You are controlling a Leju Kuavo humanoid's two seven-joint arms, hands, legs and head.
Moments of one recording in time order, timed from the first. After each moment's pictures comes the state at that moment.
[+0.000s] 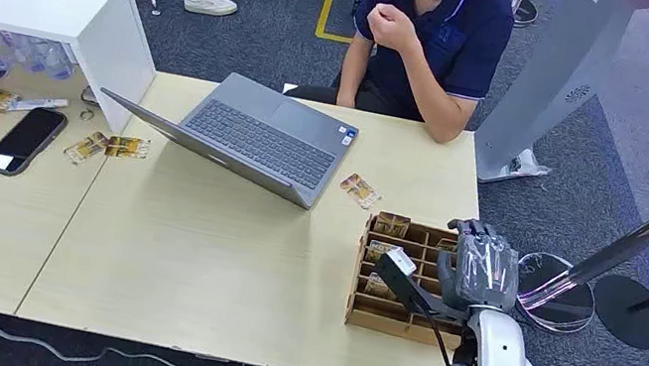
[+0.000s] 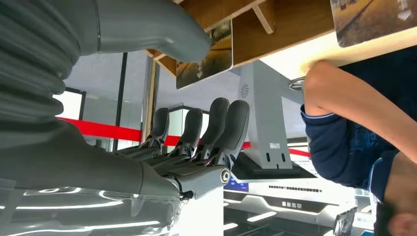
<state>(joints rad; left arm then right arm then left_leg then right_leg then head) -0.09 -0.02 -0.60 -0.23 1.10 0.11 -0.06 -0.22 -0.21 0.47 -1.51 1.18 -0.13 0.18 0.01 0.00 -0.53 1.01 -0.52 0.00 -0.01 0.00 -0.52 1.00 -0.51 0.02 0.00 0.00</state>
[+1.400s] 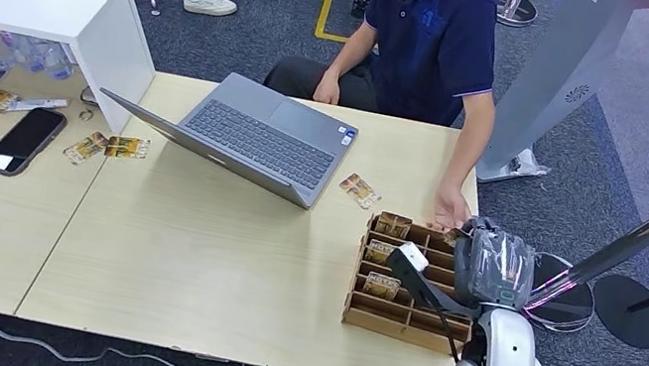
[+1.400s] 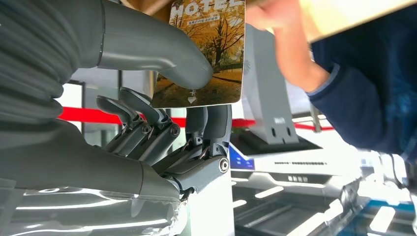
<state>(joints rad) -0.09 -0.02 -0.60 -0.23 1.10 0.11 -0.05 -0.23 -0.22 0.43 -1.51 1.21 -0.22 0.16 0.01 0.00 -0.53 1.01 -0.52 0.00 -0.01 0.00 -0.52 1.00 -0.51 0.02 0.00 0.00</state>
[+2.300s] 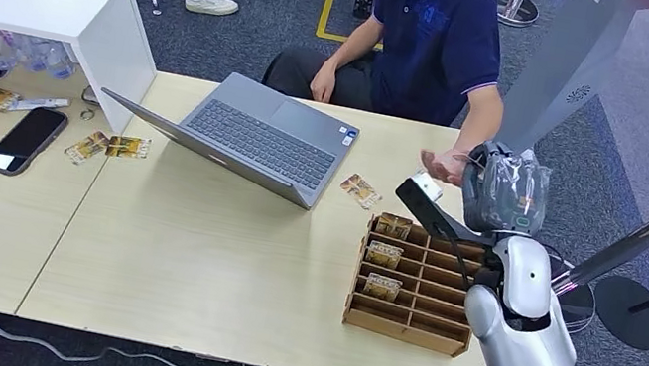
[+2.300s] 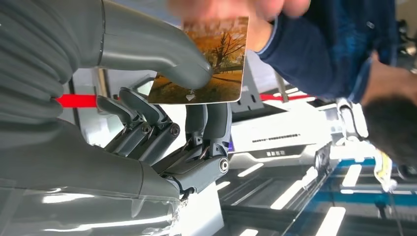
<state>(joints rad) -0.10 -0.01 -0.65 -0.23 1.05 0.07 -0.04 -0.51 -0.19 0.46 -1.33 1.11 -0.26 0.07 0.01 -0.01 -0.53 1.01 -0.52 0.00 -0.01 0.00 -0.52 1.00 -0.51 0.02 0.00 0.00</state>
